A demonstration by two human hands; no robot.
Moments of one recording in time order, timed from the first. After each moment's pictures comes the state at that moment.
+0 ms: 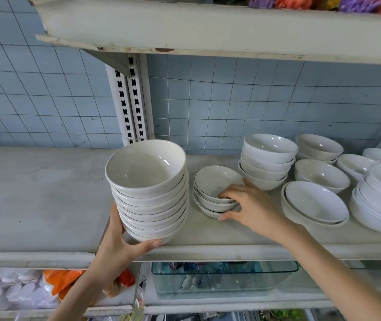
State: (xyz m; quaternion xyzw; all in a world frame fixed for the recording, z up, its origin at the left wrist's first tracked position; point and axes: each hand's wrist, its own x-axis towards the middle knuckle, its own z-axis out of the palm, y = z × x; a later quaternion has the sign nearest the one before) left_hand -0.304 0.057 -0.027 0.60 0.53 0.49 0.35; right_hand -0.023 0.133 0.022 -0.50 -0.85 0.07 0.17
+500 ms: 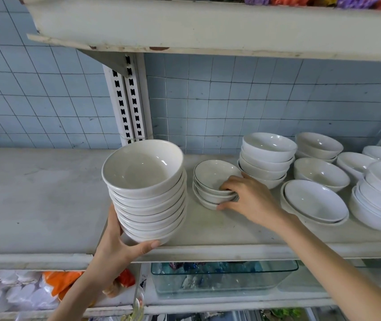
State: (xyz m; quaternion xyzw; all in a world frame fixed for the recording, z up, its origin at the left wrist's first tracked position) left_hand -0.305 0.057 -0.027 0.60 0.52 0.49 0.35; right_hand -0.022 0.150 0.023 -0.52 -0.83 0.06 0.18
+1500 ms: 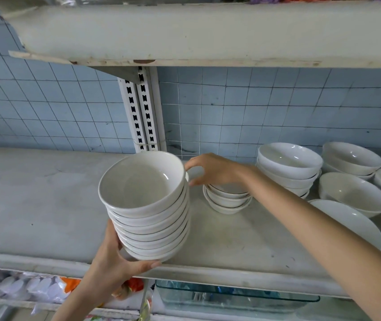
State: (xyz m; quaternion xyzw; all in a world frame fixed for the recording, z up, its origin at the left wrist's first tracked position) left_hand -0.306 0.058 -0.027 0.58 0.57 0.47 0.34; right_hand -0.097 0.261 0.059 -0.35 -0.91 0.22 0.05
